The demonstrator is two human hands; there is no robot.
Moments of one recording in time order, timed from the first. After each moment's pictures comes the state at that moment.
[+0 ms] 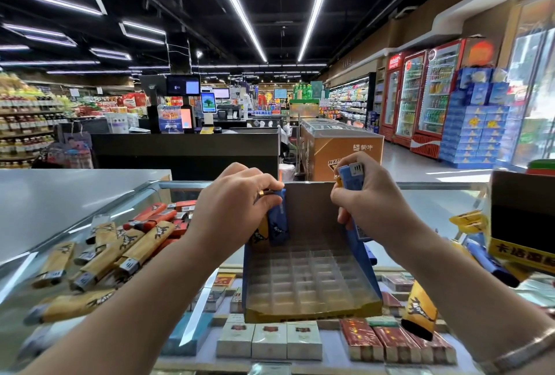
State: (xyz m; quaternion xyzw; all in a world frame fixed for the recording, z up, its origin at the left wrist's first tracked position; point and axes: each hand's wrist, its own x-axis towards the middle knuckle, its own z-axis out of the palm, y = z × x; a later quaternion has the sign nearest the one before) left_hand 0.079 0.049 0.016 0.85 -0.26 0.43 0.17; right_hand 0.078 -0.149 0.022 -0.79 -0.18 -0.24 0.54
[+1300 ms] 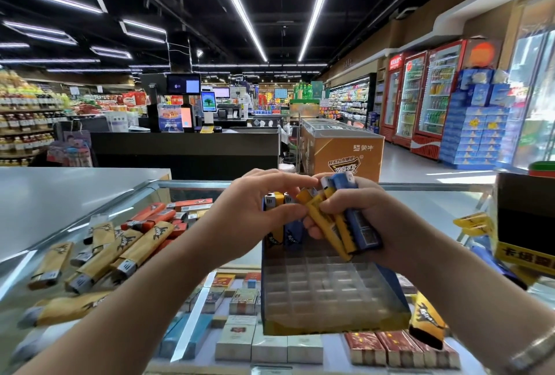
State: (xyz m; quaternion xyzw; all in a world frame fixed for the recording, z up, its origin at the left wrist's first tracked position) left_hand 0.067 0.044 0.024 0.82 -0.35 0.20 0.41; right_hand 0.067 -0.145 0.029 -0.60 -0.25 0.16 0.74
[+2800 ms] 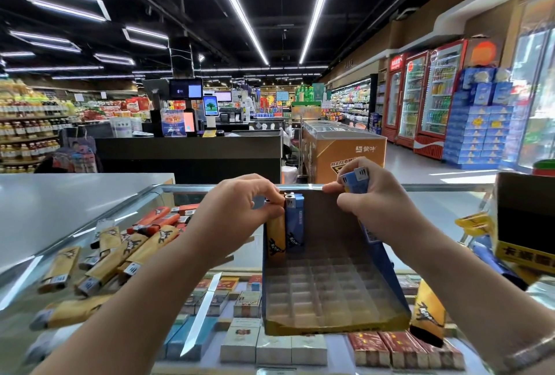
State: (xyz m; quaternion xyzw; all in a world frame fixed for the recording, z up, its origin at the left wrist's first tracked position) left_hand 0.079 0.057 0.019 0.87 -0.27 0.28 0.30; right_hand 0.080 -0.153 0.023 -0.79 -0.19 -0.22 0.54
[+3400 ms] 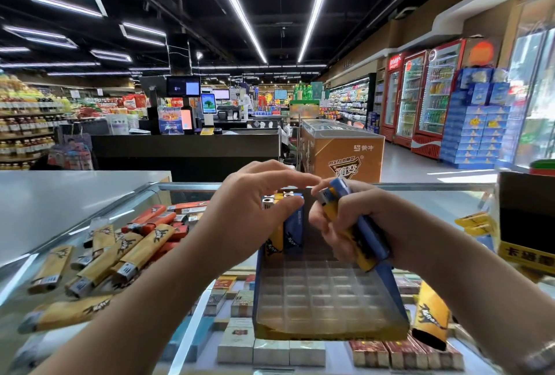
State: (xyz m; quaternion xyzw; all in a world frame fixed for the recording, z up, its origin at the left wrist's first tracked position) left_hand 0.056 0.039 0.030 0.80 -0.35 0.30 0.39; right_hand 0.062 -0.150 0.034 -0.63 -0.30 0.21 0.69
